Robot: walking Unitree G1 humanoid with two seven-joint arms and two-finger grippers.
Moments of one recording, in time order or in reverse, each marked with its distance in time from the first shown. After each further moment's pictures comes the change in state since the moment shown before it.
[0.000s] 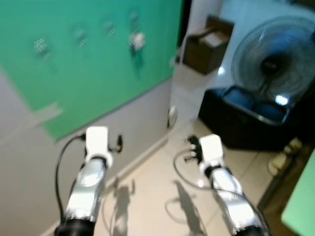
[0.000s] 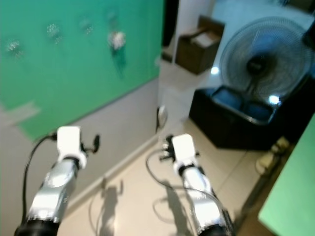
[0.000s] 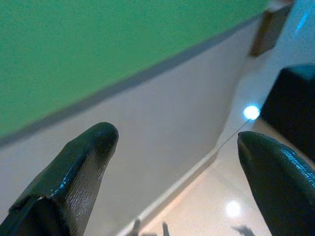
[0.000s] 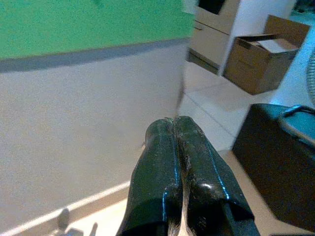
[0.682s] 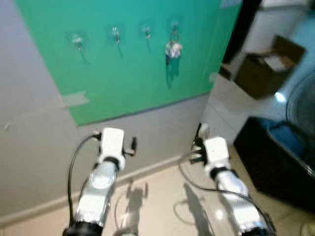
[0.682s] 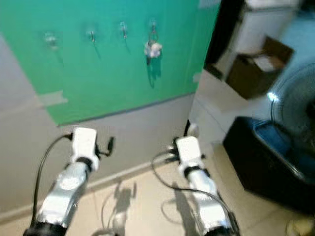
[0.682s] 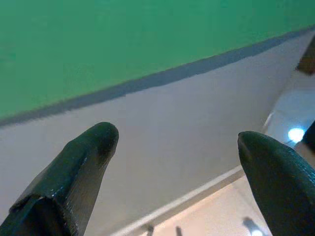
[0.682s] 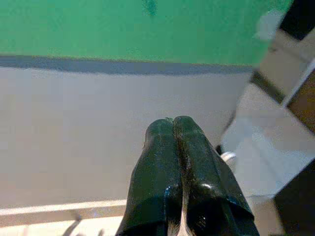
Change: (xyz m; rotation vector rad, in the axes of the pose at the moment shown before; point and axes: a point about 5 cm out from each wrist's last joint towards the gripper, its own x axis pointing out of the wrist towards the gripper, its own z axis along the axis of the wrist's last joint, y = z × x) left arm -0.007 -0.020 -0.006 0.070 0.005 -0.088; right arm -0.003 -0.007 0.001 -0.013 0.011 -0.032
